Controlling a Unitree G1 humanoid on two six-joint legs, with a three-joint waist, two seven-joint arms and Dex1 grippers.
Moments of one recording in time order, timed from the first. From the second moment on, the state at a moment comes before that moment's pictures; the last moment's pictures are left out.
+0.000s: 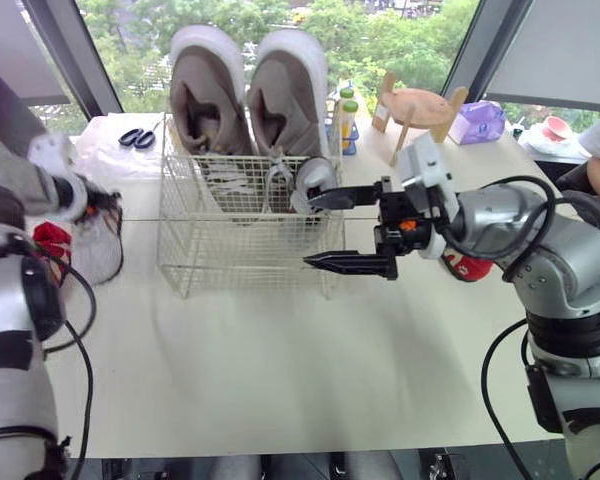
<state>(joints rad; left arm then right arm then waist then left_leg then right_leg) -1.37 0.88 0.26 0.78 -0.29 1.41 -0.32 -0.80 -0.69 0.05 -0.32 0.73 0.81 0.99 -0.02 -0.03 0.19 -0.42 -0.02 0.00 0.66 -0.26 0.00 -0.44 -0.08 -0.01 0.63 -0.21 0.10</state>
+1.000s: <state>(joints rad) -0.67 0.08 0.37 -0.53 -0.46 0.52 -0.32 -0.92 -0.71 -0.01 -0.14 0.77 0.93 1.01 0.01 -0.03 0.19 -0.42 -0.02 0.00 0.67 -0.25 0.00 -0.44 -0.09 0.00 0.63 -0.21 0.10</state>
